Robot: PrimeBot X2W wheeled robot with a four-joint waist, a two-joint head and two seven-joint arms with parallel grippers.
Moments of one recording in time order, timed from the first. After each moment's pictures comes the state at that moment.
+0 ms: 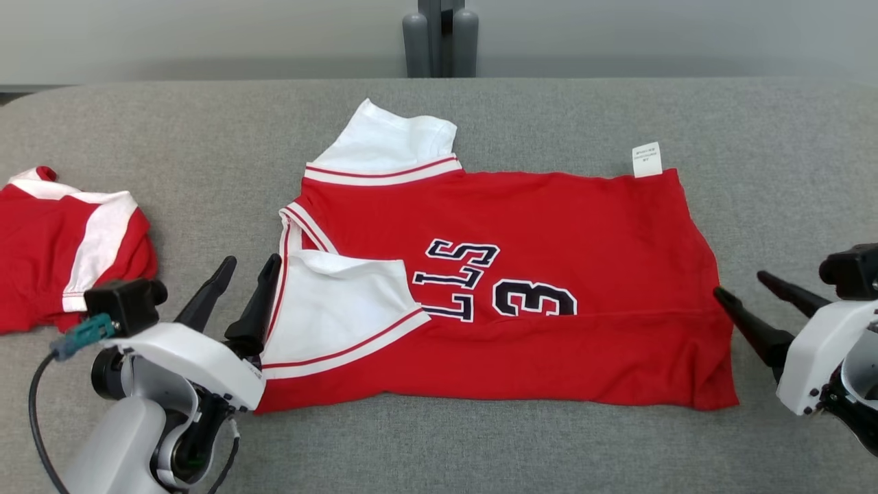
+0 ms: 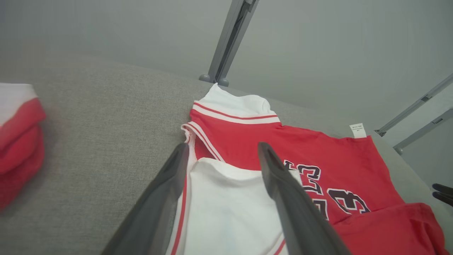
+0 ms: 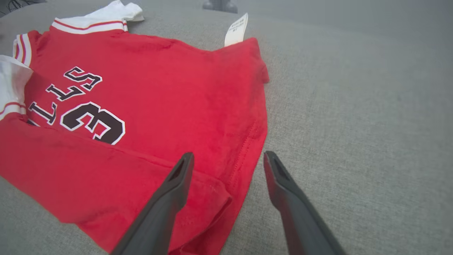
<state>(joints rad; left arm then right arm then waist) -0.33 0.37 -0.41 0.27 -0.88 -0.01 -0.02 -0.42 -0.66 0.59 0.33 0.82 0.13 0.17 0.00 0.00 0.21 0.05</state>
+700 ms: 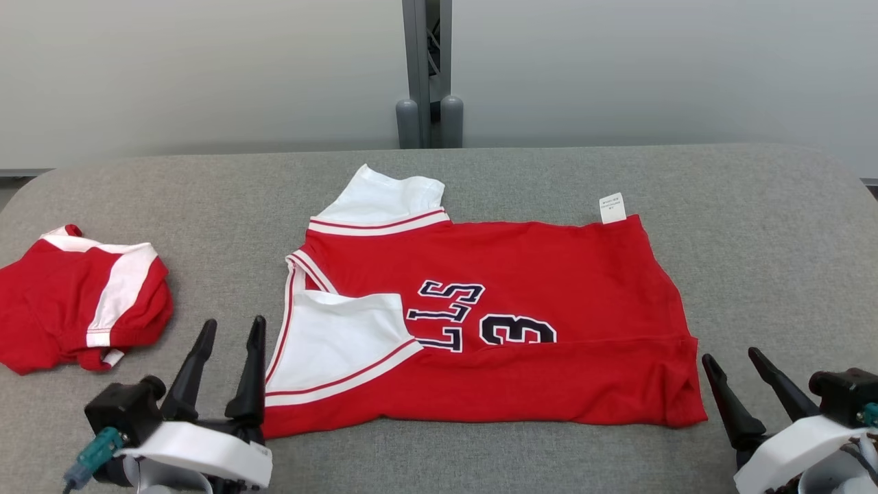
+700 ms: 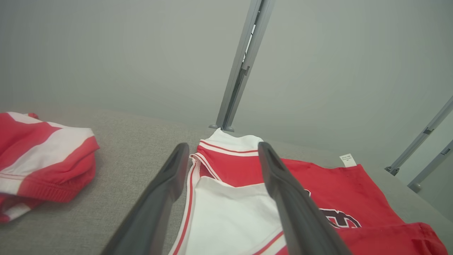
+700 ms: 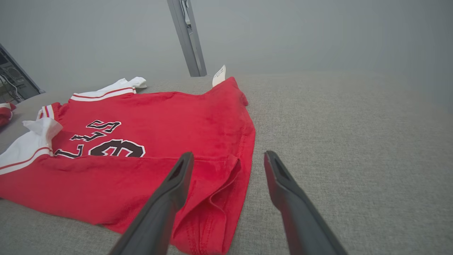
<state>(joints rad) -0.10 0.27 -0.28 0.23 -0.67 0.01 -0.26 -0.15 -0.40 0.34 0.42 0.61 0.13 -0.19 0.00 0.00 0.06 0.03</state>
